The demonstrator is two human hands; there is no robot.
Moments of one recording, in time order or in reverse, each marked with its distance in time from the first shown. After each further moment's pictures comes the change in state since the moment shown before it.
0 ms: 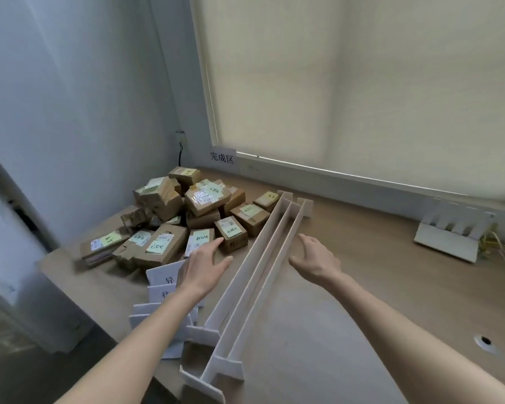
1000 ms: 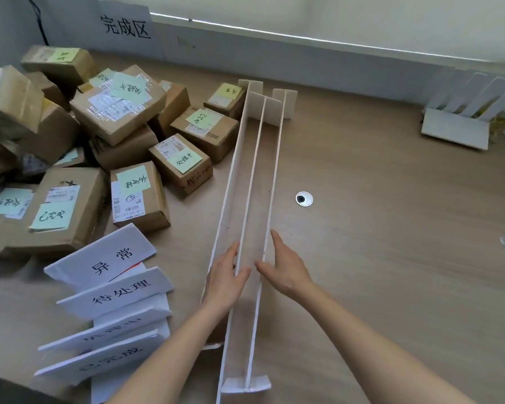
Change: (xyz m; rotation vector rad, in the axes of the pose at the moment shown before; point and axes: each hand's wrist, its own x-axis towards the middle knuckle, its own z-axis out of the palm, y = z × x) left_hand 0.107 -0.149 0.249 -0.306 -0.455 -0.015; right_hand 0.128 0.027 0.260 0.293 -0.151 0.284
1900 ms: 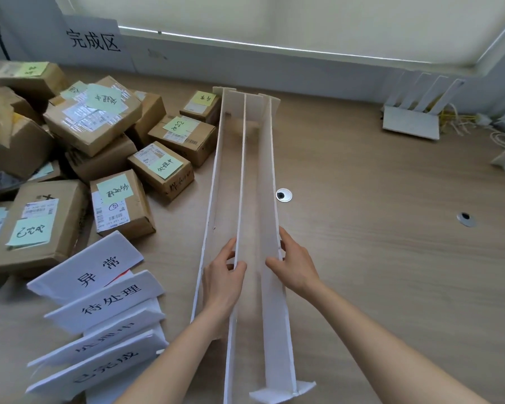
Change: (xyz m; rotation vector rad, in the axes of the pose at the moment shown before) left_hand -0.031 0.026 0.003 -0.243 0.098 -0.008; right_hand -0.048 0.013 -0.019 0.284 0.182 0.007
